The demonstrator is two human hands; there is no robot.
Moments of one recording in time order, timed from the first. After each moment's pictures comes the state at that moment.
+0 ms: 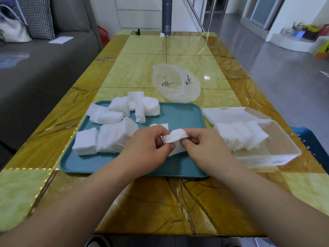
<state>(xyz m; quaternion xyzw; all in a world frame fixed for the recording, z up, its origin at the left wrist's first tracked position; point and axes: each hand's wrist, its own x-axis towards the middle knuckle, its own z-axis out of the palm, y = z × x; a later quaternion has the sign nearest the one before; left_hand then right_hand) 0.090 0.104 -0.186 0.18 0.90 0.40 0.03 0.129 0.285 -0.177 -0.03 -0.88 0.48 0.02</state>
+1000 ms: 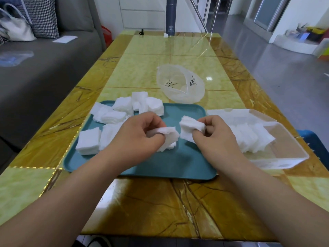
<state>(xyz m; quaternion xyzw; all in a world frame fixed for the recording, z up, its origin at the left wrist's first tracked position) 0.089 0.083 -0.154 0.13 0.86 0.49 0.03 0.124 0.287 -0.168 -0.14 -0.83 0.53 0.08</state>
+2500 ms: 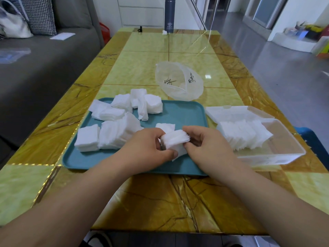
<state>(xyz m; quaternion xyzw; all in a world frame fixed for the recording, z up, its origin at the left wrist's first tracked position) 0.090 0.094 -0.178 0.15 0.92 0.34 0.12 0.134 0.282 -0.180 -0.05 -0.88 0.47 0.03</state>
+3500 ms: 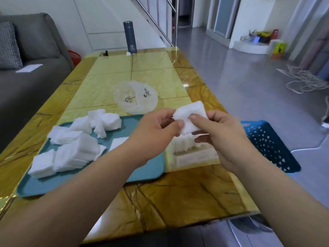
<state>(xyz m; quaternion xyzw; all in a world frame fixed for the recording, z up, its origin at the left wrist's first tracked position) 0.113 0.236 -0.122 0.22 0.79 0.57 0.11 0.180 0.407 -0.129 -0.16 -0.67 0.71 0.13</state>
